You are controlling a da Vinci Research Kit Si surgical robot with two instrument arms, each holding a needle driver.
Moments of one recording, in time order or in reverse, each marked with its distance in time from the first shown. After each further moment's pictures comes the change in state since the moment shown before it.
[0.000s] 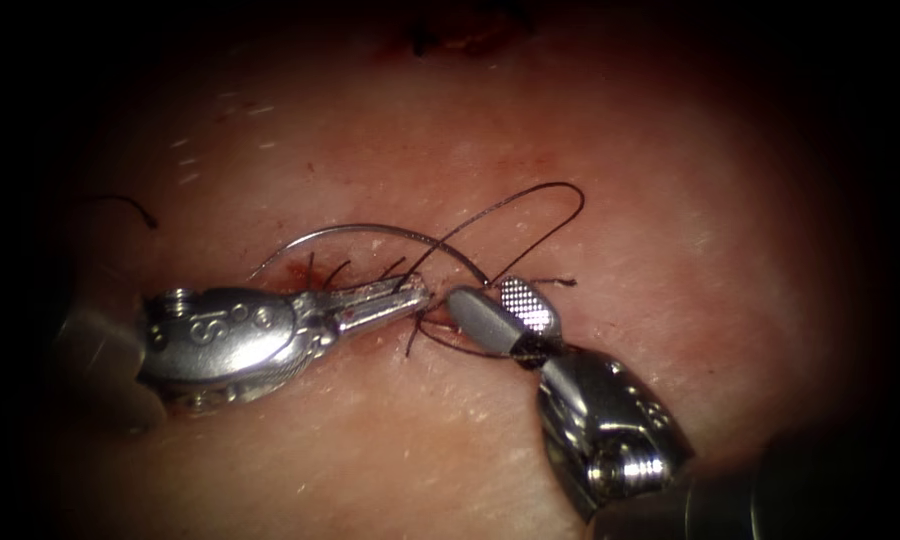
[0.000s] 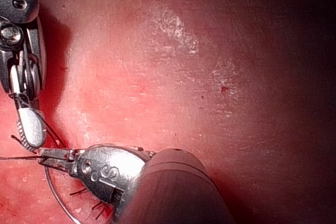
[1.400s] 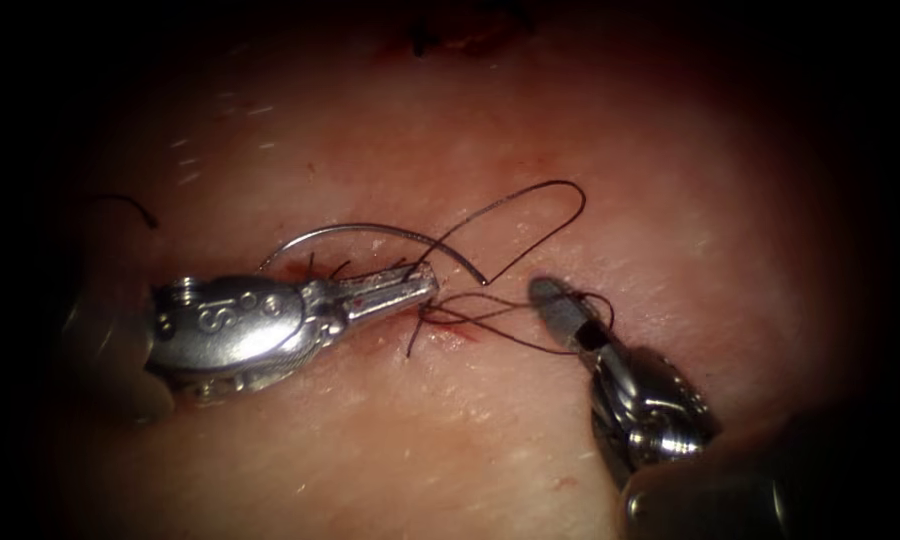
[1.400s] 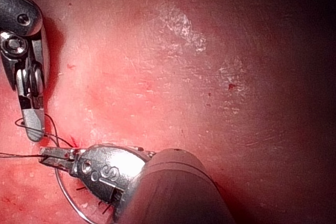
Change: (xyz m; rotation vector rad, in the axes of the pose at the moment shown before) right arm 0.001 0.002 -0.002 -0.093 0.074 -0.012; left arm 0.000 -0.001 0.001 -0.031 -0.001 -0.003
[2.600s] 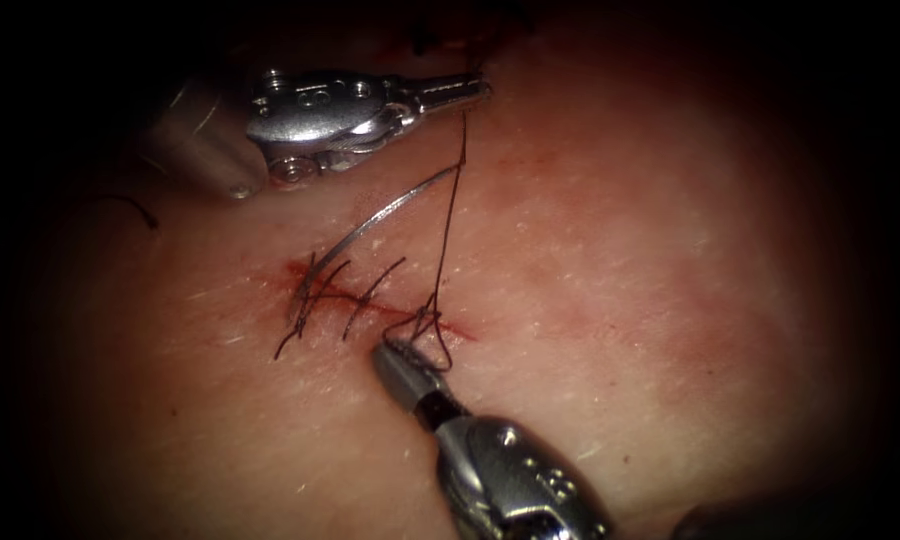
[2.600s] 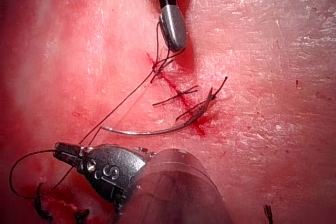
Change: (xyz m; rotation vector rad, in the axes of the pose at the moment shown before) right arm -0.006 -0.008 0.002 0.136 -0.109 -0.219; left arm 0.001 -0.014 0.008 0.033 -0.085 0.007
